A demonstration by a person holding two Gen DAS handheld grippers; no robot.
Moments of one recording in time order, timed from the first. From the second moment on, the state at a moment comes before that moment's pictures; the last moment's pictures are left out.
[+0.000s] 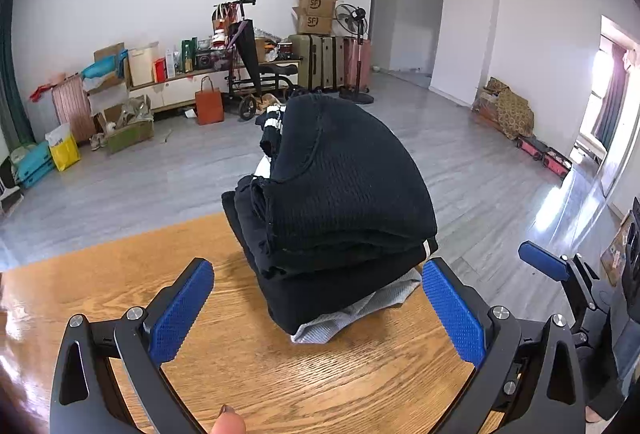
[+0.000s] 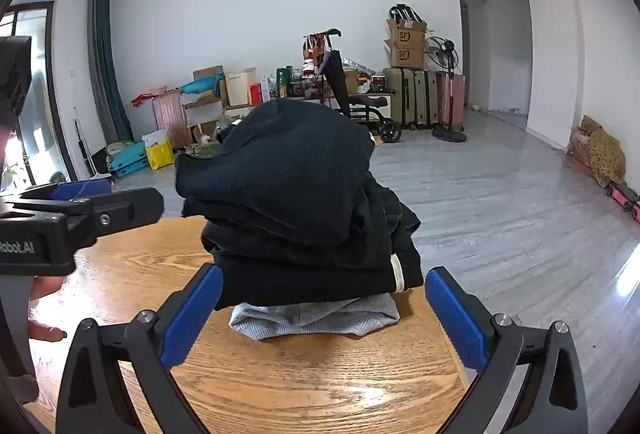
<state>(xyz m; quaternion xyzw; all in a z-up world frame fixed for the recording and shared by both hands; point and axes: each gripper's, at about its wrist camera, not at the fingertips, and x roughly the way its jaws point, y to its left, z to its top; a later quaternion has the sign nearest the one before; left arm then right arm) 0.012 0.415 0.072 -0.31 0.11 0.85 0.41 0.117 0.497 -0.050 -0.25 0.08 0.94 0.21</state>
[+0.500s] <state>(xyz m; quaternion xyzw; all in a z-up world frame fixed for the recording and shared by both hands) 0.012 0.405 0.111 -0.33 0.15 0.84 0.40 0.114 0.478 -0.013 -0.28 0.09 0.93 0.20</state>
